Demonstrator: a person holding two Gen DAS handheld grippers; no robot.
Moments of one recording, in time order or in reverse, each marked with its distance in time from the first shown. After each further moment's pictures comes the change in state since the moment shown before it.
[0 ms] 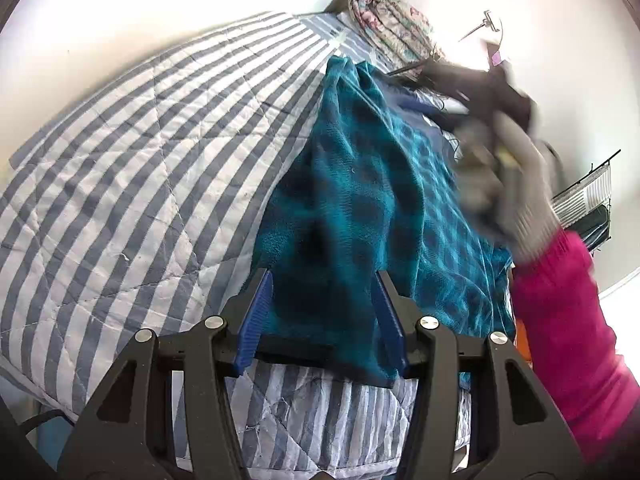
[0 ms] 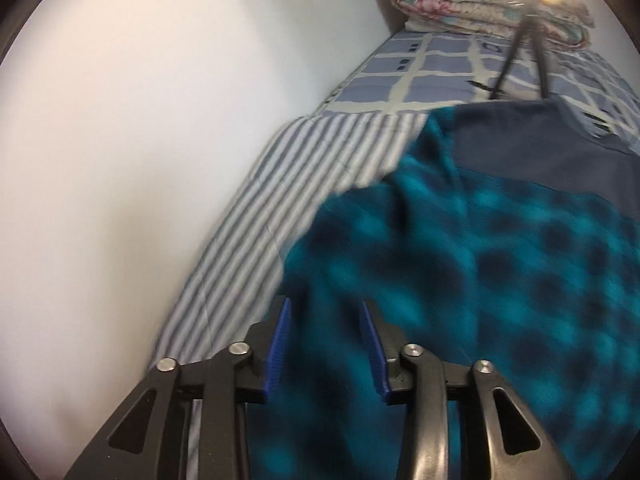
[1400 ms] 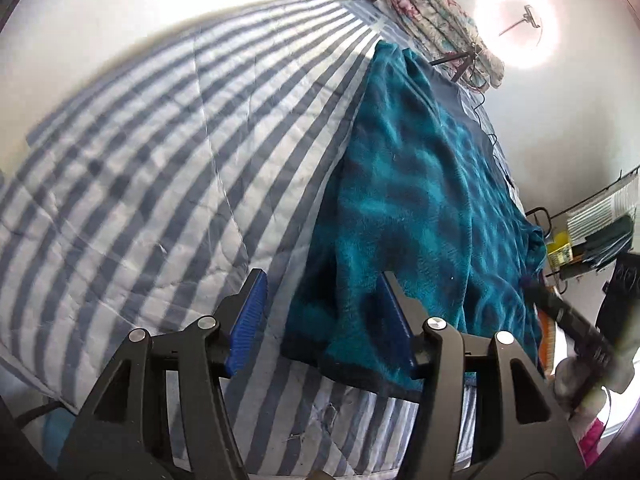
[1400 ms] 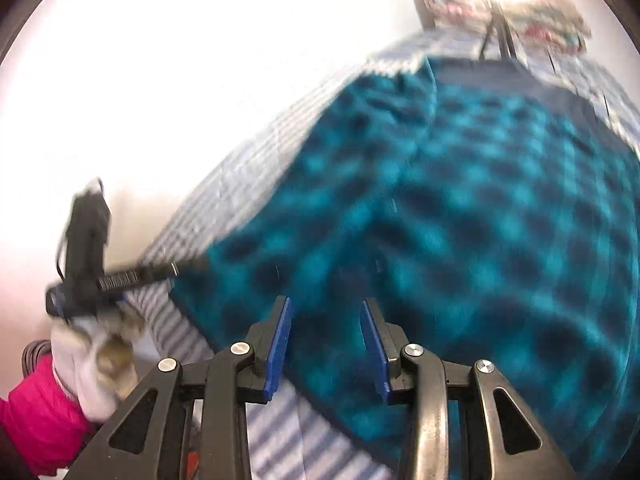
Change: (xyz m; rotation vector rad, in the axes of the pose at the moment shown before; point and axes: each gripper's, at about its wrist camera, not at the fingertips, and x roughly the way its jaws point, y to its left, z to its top) left arm 0.022 0.031 0.000 -0.069 0.042 0.089; right arm -0.117 0.017 -0.206 -0.164 -0.053 0.062
